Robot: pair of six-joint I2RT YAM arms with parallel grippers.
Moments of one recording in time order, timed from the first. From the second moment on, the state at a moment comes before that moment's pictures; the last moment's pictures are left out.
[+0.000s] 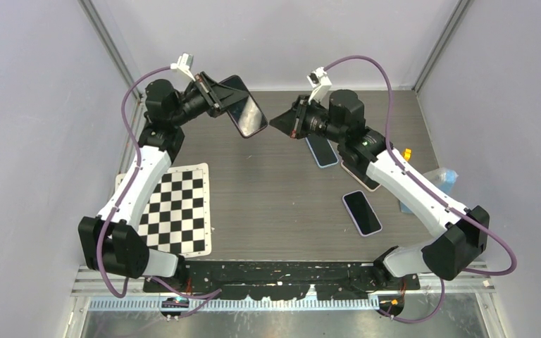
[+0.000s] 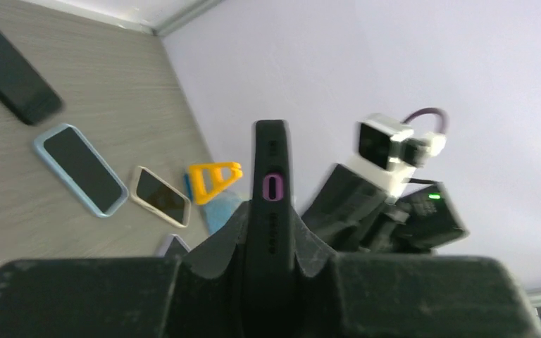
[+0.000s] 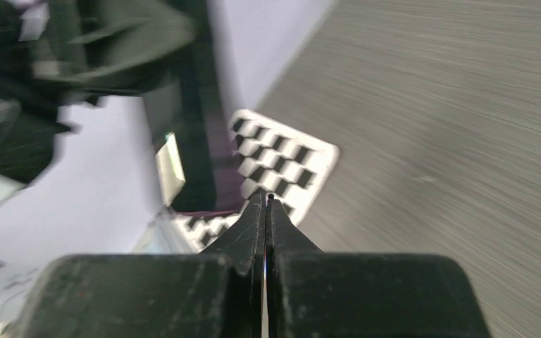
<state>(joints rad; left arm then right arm) -0.20 1.37 1.28 0.18 0.73 -1.10 0.58 1.39 1.32 -0.07 -0.36 0.58</state>
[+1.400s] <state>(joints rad) -0.20 1.28 1.08 0.12 0.55 -1.44 0.55 1.28 1.03 0.39 -0.43 1.00</state>
